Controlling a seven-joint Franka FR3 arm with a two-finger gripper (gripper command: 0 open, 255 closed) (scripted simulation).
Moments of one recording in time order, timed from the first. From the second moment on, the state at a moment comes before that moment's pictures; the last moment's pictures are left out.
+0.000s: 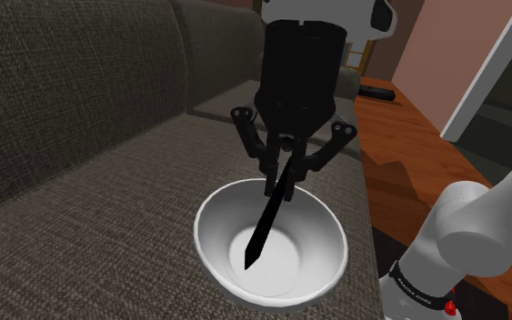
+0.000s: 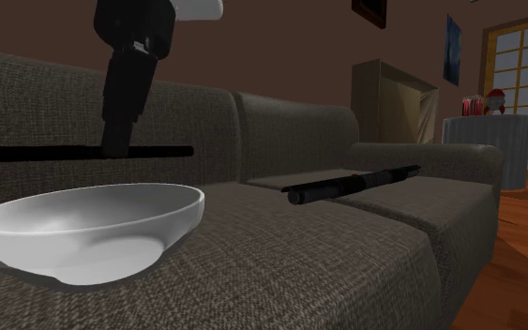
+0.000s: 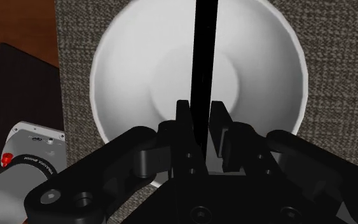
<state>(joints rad) 0.07 -0.45 0.62 -1.91 0.48 1.52 1.84</state>
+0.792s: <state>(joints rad) 0.08 -0.47 0.64 -2.03 0.50 1.62 1.81</state>
